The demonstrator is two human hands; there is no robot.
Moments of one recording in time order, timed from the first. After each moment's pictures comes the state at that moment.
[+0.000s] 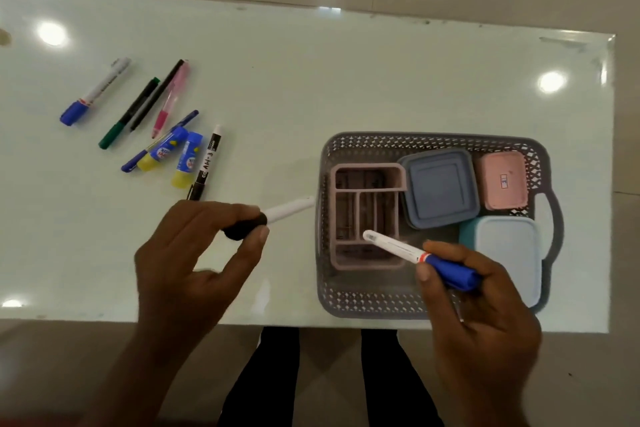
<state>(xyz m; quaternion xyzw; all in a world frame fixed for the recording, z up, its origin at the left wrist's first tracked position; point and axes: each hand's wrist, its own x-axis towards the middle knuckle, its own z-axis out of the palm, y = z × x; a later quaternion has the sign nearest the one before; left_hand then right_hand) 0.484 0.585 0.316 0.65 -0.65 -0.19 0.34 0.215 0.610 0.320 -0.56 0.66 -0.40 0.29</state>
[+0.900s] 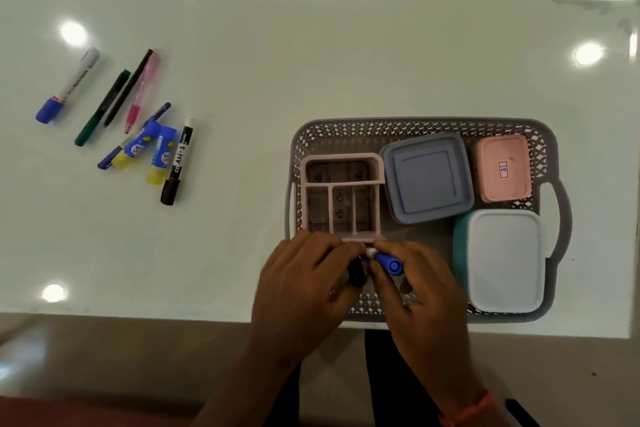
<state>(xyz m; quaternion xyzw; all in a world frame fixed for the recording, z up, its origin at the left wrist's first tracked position) 0.360 0.603 0.259 0.61 -0.74 -0.26 0.15 0.192 0.606 0.266 -0.64 0.65 -0.23 0.34</state>
